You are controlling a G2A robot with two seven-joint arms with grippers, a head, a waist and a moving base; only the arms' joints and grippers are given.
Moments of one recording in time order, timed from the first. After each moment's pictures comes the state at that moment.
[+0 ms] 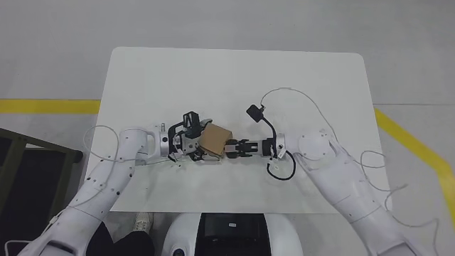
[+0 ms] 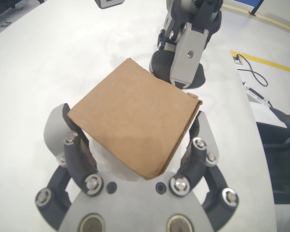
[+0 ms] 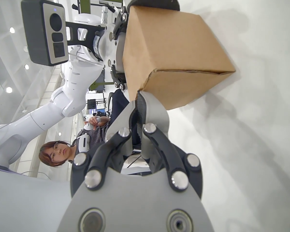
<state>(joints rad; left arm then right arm) 0.96 -1.04 -1.00 -1.25 1.39 -1.01 0.21 -0.93 -1.21 0.94 -1.33 0.12 -0.20 1.02</state>
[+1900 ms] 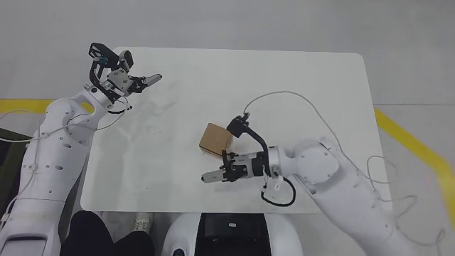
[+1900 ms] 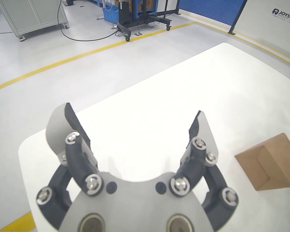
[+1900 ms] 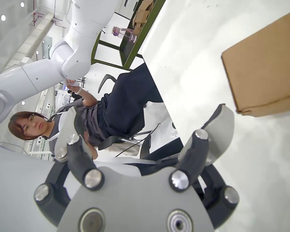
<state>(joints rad) 0.88 -0.95 -1.32 -1.21 0.97 -0.66 -0.03 -1.01 -1.17 0.90 -1.78 -0.01 -0.14 1.03</state>
